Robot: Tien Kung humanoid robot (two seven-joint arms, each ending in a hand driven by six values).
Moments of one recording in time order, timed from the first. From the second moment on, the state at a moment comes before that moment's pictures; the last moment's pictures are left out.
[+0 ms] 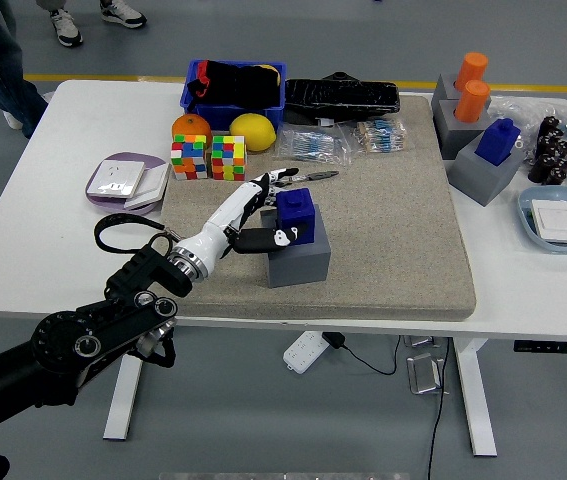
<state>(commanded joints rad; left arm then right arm) -0.66 0.16 -0.46 -1.05 0.90 0.32 -0.24 0.09 -0.37 1.34 0.26 -1.59 0.20 -0.07</state>
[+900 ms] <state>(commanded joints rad) -0.71 0.28 -0.52 -1.15 0.94 0.30 -0.20 0.09 -0.37 1.35 0.26 -1.59 0.20 -0.07</state>
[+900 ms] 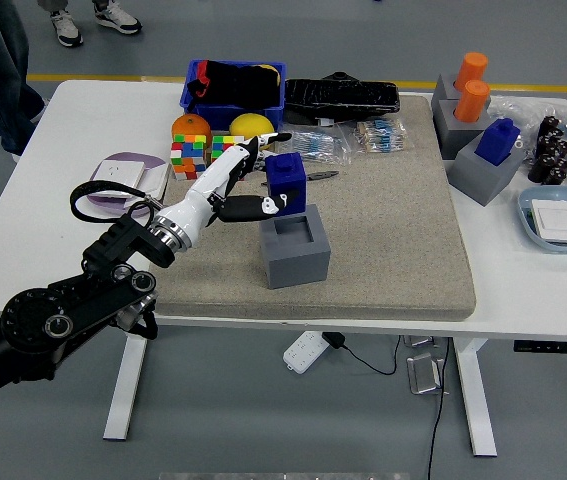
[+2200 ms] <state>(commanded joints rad) -0.64 0.23 -0.44 -0.77 0.71 0.39 -0.40 0.09 -0.37 1.35 0.26 -1.59 0.20 -0.06</state>
